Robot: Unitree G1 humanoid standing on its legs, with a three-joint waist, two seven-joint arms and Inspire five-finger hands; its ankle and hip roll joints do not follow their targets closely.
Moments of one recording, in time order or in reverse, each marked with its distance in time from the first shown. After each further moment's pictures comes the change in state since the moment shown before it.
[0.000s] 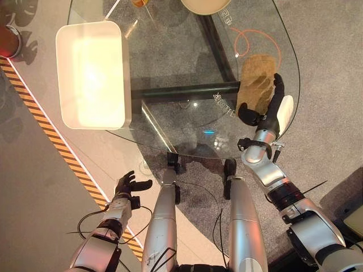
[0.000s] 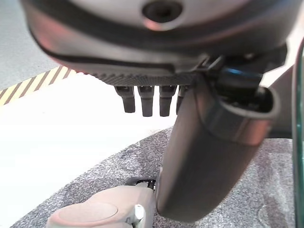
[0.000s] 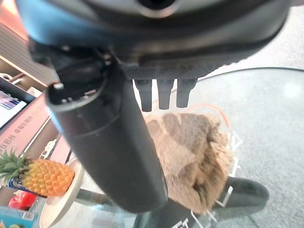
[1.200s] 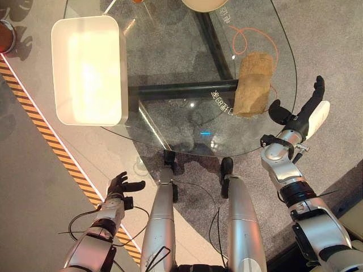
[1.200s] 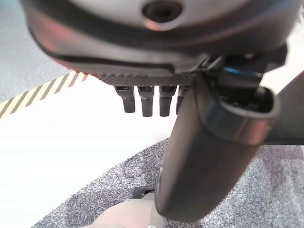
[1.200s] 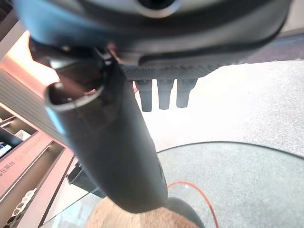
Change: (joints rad) left arm -0.007 0.048 0.004 0.032 0.000 0.015 -0.005; right arm -0.001 -0.052 -0.203 0.164 -0.006 -0.158 -0.053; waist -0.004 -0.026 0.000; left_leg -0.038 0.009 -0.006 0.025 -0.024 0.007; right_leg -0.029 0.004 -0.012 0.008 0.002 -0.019
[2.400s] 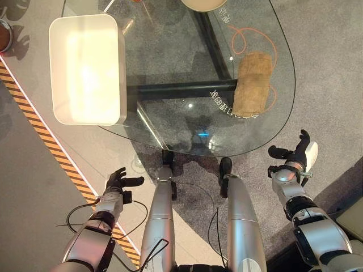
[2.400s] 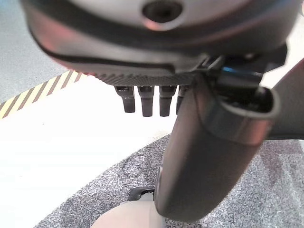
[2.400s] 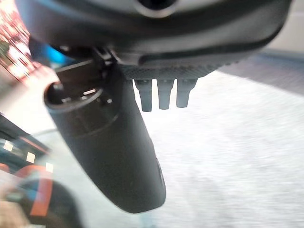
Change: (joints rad) left arm -0.058 0.024 0.000 0.000 0.036 0.054 -0.001; right arm 0.079 0.003 -0.042 0.303 0.093 -0.037 0.205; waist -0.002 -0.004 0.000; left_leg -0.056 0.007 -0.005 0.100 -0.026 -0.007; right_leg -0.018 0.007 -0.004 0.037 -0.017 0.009
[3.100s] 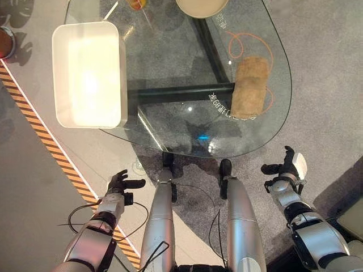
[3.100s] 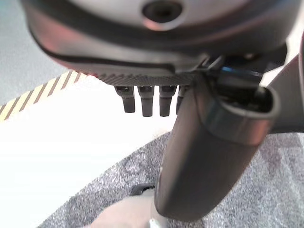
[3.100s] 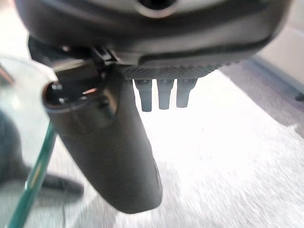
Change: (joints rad) left arm -0.003 -0.014 -0.021 0.001 0.005 0.015 0.004; right arm -0.002 0.003 0.019 0.200 -0.126 0.073 0.143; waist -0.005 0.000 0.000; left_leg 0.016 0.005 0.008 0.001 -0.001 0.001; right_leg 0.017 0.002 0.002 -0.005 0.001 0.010
